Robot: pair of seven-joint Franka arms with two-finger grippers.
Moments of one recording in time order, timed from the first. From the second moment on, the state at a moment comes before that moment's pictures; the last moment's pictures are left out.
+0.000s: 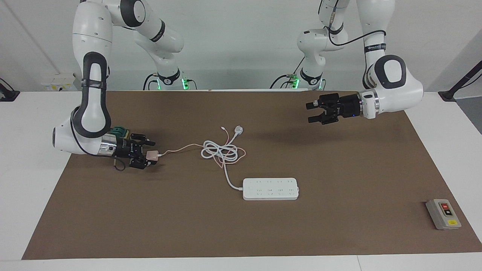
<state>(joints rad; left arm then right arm) 0.00 0.06 0.00 -2.08 -1.27 1.62 0.46 -0.31 0.44 0.05 -1.89 0.71 1.77 0.75</state>
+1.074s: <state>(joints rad) -0.20 0.34 -0.02 -1.95 -1.69 1.66 0.69 -0.31 0.45 0.05 -1.94 0.71 1.89 0.65</state>
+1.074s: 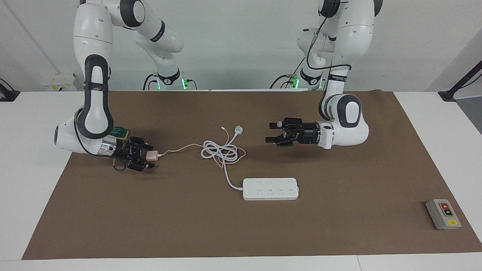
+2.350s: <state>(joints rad) -0.21 0.34 -0.02 -1.94 -1.67 1.75 0.80 -0.14 0.41 0.06 -1.78 0.72 1.86 0.96</state>
